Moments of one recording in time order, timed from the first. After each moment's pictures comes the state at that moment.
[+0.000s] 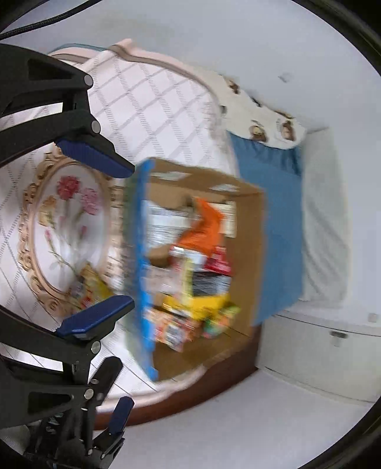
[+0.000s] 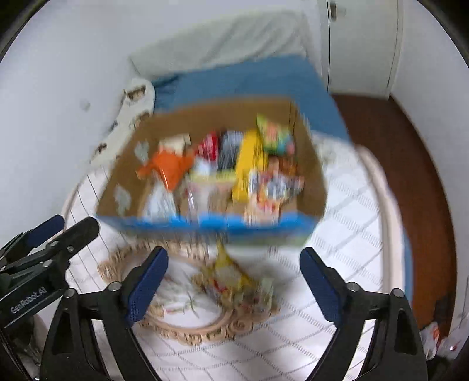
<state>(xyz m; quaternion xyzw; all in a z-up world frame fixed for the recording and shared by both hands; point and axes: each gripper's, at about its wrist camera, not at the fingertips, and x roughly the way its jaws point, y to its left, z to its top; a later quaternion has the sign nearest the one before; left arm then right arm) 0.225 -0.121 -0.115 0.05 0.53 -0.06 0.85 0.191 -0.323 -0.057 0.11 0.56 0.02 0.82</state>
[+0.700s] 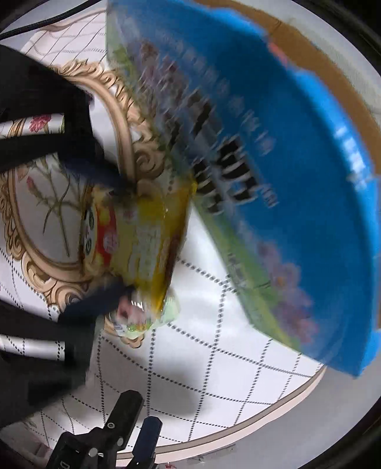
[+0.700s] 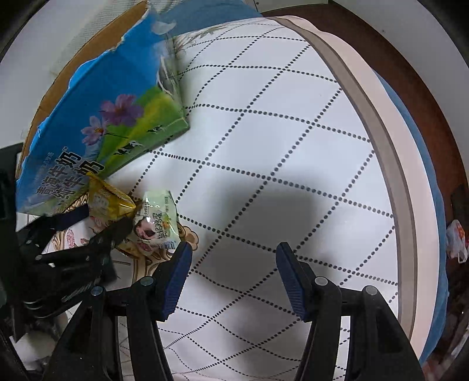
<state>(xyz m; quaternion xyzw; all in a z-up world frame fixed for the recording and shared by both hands) 0.218 -0.245 -0.279 0.24 0.63 -0.21 0.71 0.099 -0.413 -0.210 0.25 0.64 -0.09 0.72</state>
